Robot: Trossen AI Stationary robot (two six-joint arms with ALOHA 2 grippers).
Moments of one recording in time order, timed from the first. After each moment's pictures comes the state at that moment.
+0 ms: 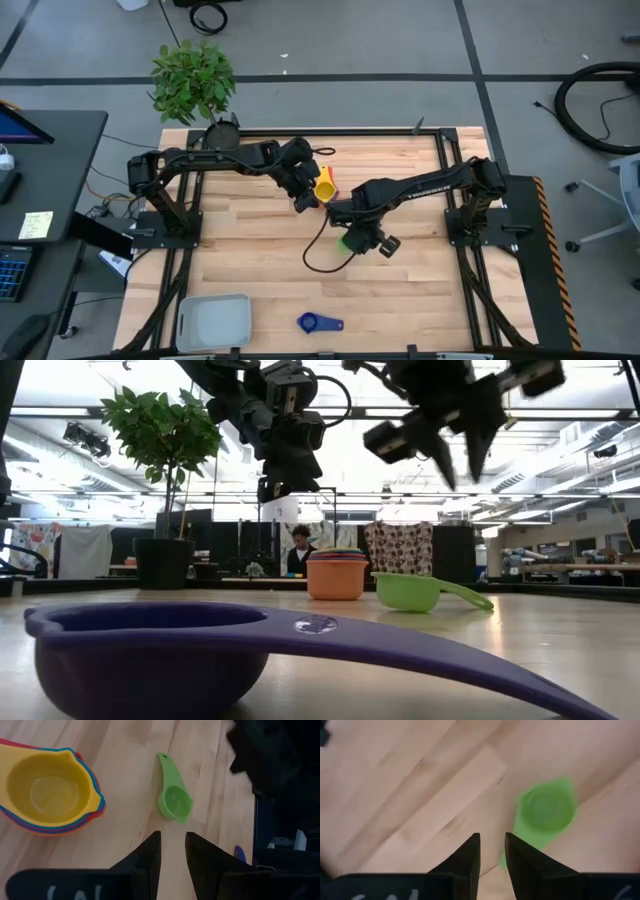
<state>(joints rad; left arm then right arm) 0.29 1.68 1.24 -0.44 0.50 -0.32 0.11 1.83 1.54 -1.22 -0.28 -0.68</state>
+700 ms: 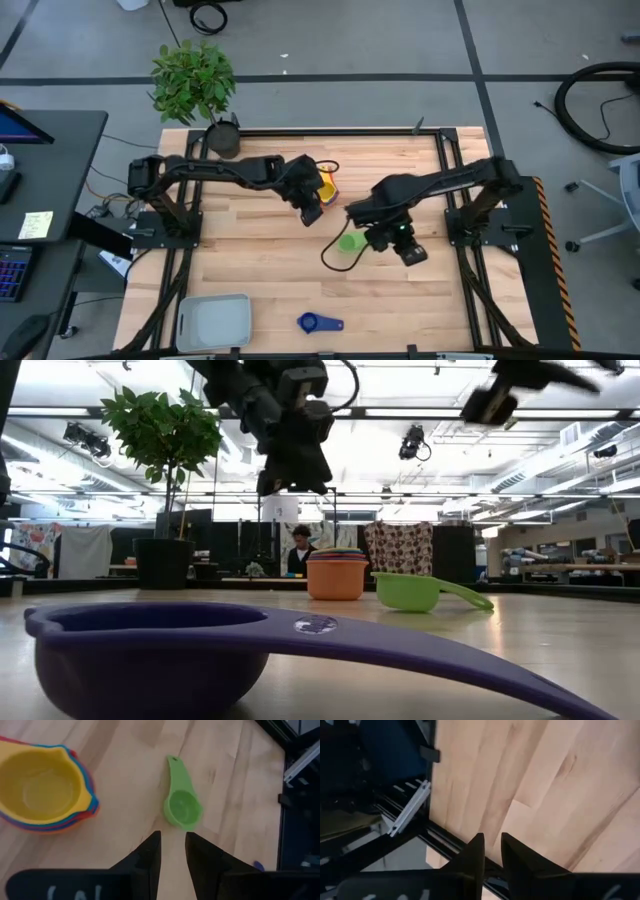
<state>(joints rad) 0.15 1.69 1.24 -0.40 0.27 -0.43 0.17 1.70 1.55 -1.57 -0.55 -0.18</state>
